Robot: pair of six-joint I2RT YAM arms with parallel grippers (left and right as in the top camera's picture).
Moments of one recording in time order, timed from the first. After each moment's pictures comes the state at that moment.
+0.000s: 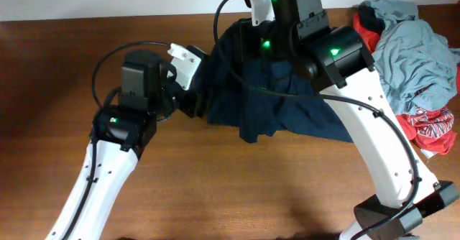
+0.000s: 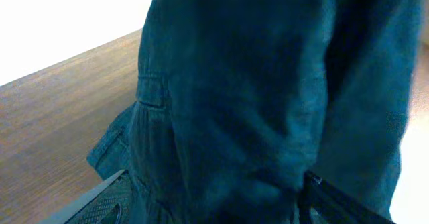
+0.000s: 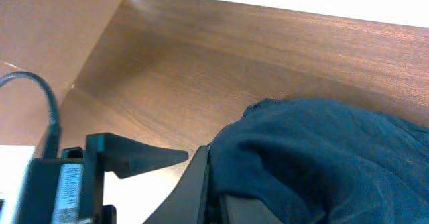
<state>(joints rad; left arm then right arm) -0.29 1.35 1.21 -0.46 0.44 0.14 0.47 1.77 2.08 -0.93 -0.28 0.29</state>
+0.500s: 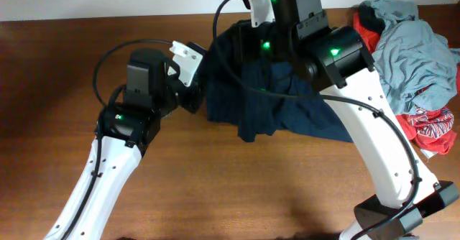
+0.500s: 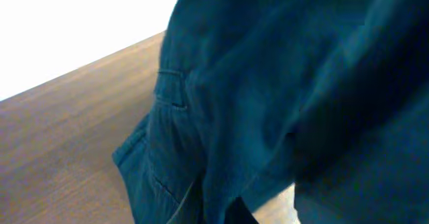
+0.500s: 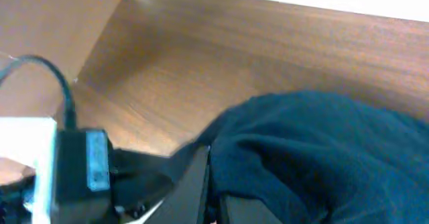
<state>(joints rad) -0.30 1.37 1.21 -0.41 0.33 0.15 0.47 1.77 2.09 -0.98 -0.30 0.28</state>
